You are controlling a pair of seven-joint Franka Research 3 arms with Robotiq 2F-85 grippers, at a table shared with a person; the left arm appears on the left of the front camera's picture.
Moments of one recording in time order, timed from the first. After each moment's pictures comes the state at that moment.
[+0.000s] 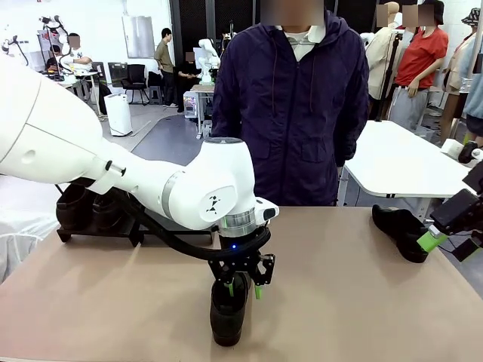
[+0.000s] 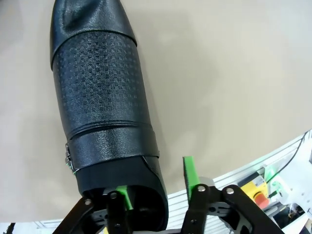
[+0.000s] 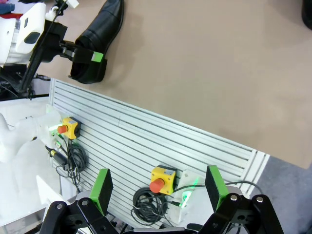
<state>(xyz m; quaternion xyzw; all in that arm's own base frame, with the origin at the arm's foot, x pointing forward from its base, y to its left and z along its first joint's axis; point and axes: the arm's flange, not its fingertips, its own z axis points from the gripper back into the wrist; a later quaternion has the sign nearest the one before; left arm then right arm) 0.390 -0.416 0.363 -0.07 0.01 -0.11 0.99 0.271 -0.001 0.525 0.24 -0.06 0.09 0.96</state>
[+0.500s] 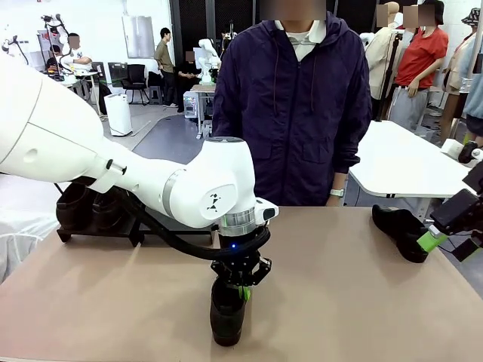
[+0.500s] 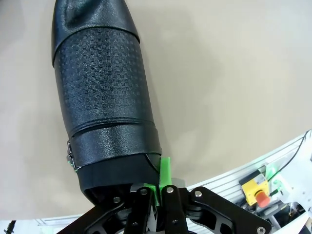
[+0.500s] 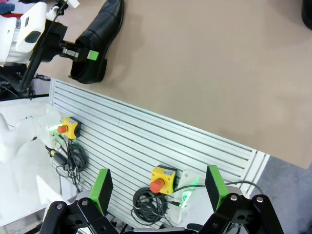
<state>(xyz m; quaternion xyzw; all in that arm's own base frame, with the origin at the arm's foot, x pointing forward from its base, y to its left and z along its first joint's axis) 0.390 -0.415 0.363 -0.06 0.02 -0.11 0.99 0.271 -0.001 0.525 0.24 -0.06 0.09 0.96</state>
